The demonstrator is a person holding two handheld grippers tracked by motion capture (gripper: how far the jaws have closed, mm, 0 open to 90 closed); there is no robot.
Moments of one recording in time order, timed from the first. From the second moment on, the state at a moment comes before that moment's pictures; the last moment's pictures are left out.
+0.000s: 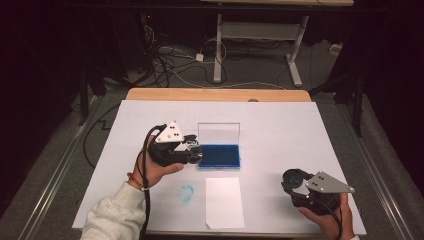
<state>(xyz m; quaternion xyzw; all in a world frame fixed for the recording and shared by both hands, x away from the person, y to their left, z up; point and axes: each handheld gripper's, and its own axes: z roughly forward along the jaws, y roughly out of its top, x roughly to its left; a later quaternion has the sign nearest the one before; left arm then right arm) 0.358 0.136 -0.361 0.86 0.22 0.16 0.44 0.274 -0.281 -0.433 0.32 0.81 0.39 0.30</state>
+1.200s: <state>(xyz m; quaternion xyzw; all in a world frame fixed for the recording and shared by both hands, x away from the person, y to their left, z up) 0.428 0.074 -0.392 0.90 0.21 0.12 0.37 0.282 -0.280 -0.442 0.33 0.81 0.39 0.28</state>
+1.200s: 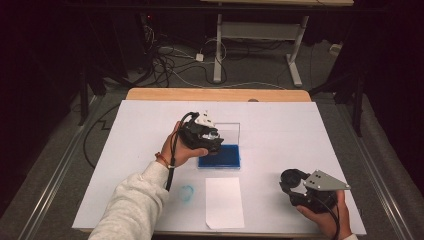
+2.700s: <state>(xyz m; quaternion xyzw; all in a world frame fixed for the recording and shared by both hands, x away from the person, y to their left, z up) 0.417 0.075 -0.436 0.89 0.23 0.14 0.36 0.282 -0.276 -0.444 0.32 0.82 0.37 0.28</state>
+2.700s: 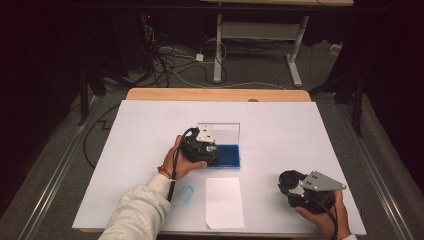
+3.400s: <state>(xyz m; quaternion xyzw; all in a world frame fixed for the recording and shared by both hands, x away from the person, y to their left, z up) 0.412 0.083 -0.434 0.90 0.24 0.13 0.35 0.281 -0.278 -0.443 0.32 0.82 0.37 0.28</state>
